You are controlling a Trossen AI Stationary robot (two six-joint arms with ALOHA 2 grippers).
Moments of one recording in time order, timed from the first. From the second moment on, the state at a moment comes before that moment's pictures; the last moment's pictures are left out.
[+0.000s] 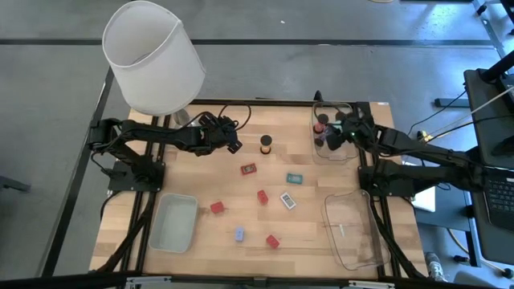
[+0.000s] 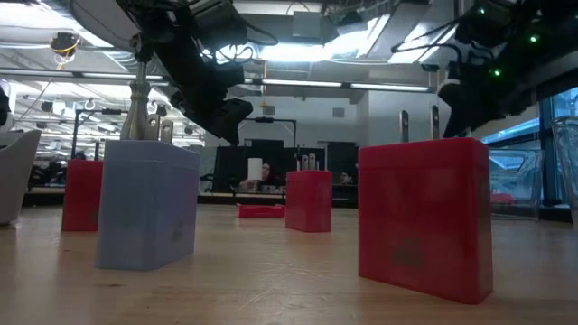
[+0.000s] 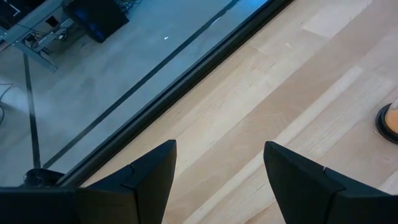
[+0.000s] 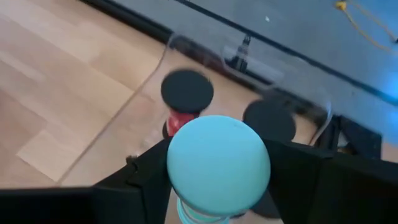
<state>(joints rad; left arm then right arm) 0.21 1.48 0.87 -0.29 -0.77 -0.32 -0.42 0.77 0.55 -0.63 0.54 0.36</state>
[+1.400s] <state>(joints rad) 0.21 1.48 0.87 -0.29 -0.77 -0.32 -0.29 0.68 0.38 -0.43 0.43 0.46</state>
